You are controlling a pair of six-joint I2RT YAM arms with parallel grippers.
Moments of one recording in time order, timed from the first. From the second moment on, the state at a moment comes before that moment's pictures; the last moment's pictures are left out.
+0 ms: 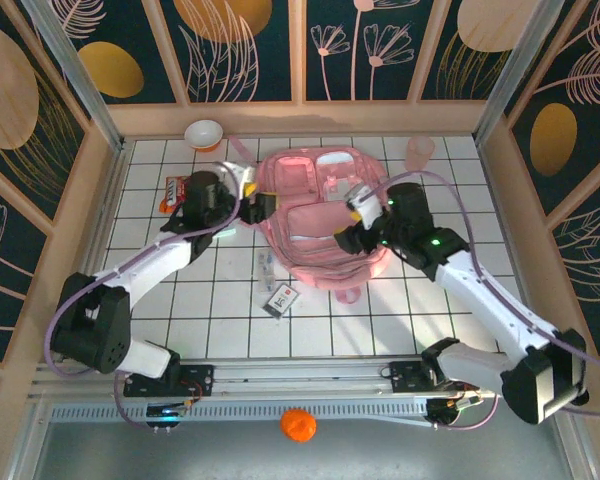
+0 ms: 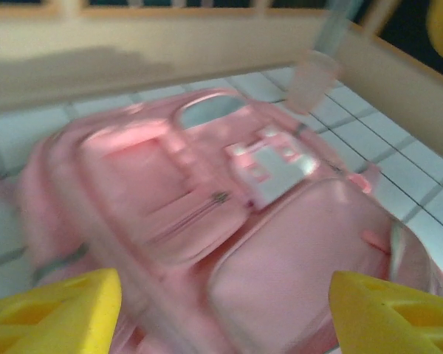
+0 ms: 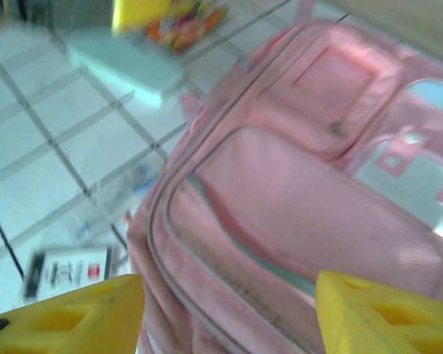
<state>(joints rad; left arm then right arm) -0.36 1.43 0.84 0.21 0.36 -0.21 0.53 1.14 0.92 -0.43 -0.33 -0.27</state>
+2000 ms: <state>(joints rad) -0.32 1.50 0.53 0.49 0.51 -0.37 0.52 1.31 1.25 -0.82 -0.41 -0.84</state>
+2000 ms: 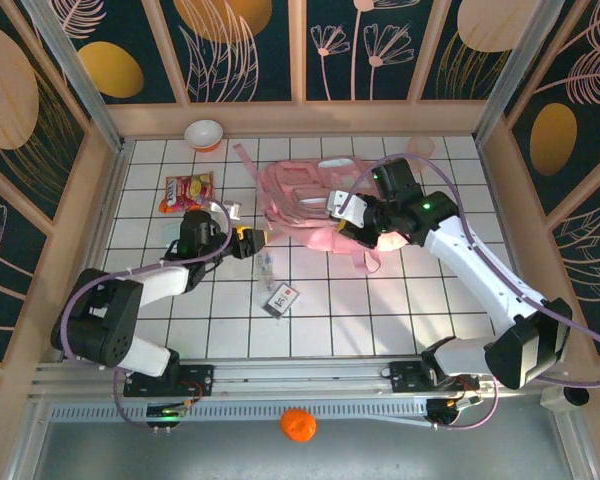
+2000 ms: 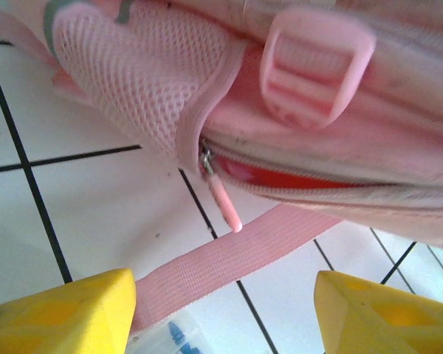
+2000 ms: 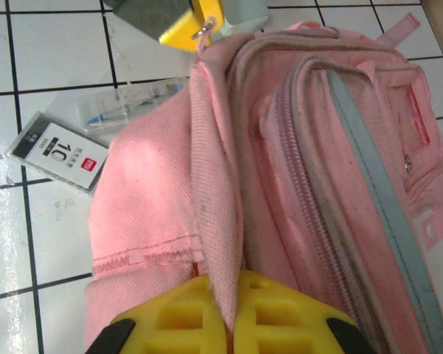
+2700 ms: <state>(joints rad) -0.38 1.73 0.60 0.67 0.52 -0.36 0.51 1.31 1.25 -0.81 -0.40 -0.81</state>
